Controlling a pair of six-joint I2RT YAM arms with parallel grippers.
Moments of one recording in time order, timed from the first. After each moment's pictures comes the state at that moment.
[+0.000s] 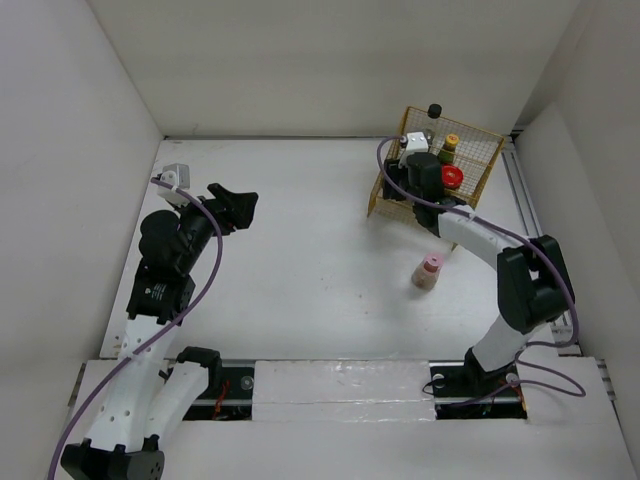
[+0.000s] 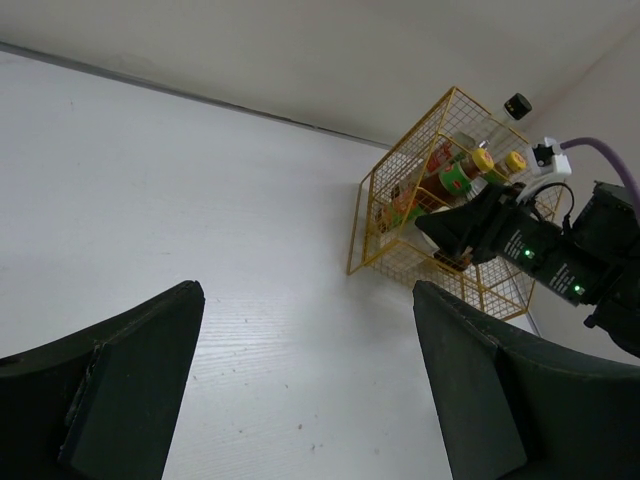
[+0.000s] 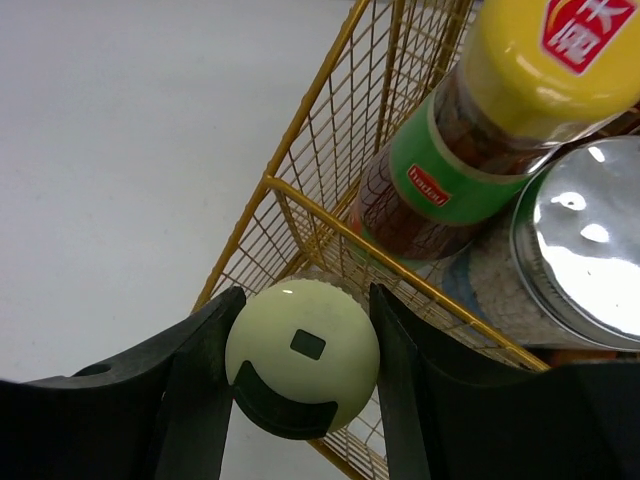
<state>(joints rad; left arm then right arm) -0.18 0.72 0.83 -0.17 0.16 -0.54 0.37 1.66 1.13 0.15 0.15 0.13</state>
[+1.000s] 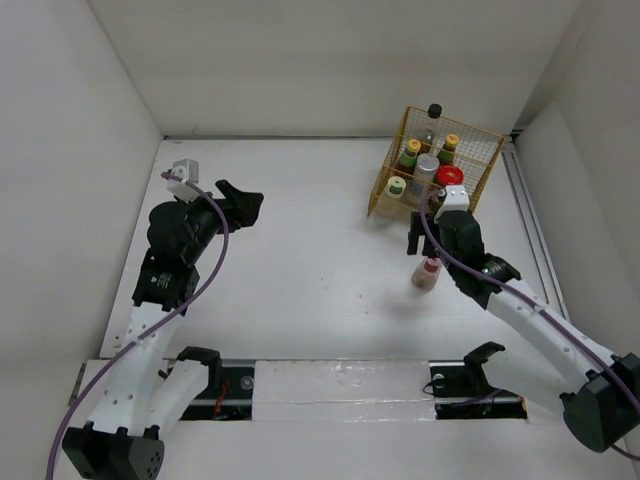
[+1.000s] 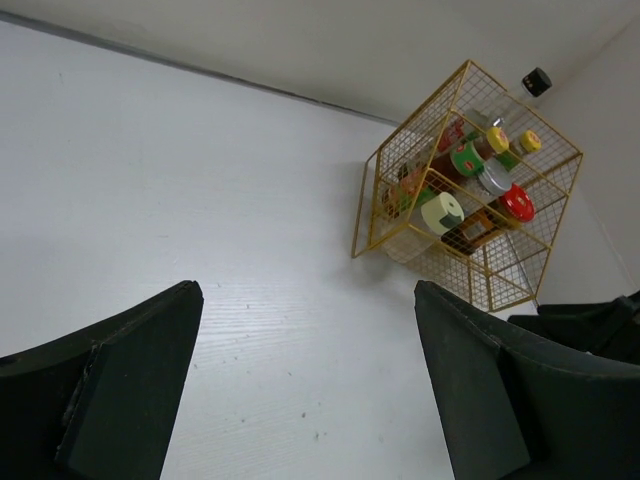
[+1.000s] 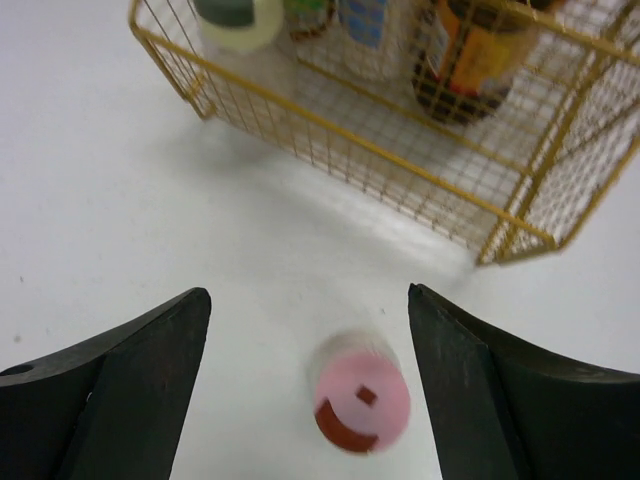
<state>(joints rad) -0.18 0.78 0.83 -0.16 0.19 -0.53 0.49 1.01 0.73 -0.18 0.35 0.24</state>
